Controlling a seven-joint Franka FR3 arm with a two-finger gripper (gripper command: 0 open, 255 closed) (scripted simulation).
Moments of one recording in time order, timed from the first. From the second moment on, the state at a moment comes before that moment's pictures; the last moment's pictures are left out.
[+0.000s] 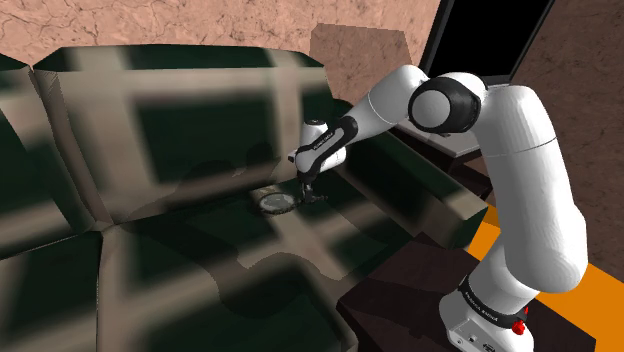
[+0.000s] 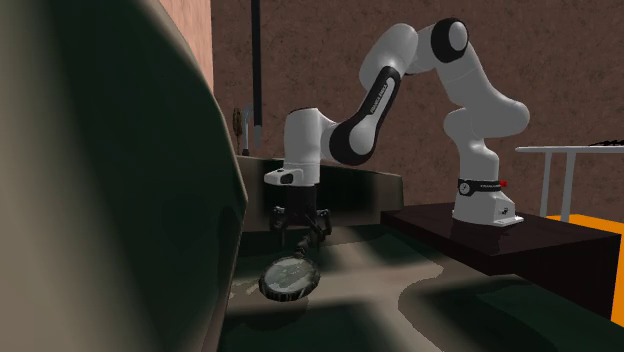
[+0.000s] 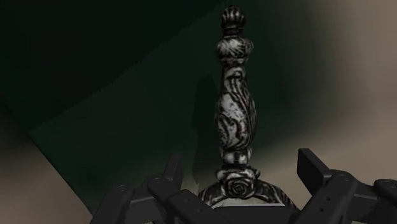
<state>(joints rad) 0.12 0.70 -0.03 -1.83 0.05 2.55 -1.02</state>
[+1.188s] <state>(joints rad) 0.12 0.64 -0.03 -1.84 0.05 2.51 -1.02</state>
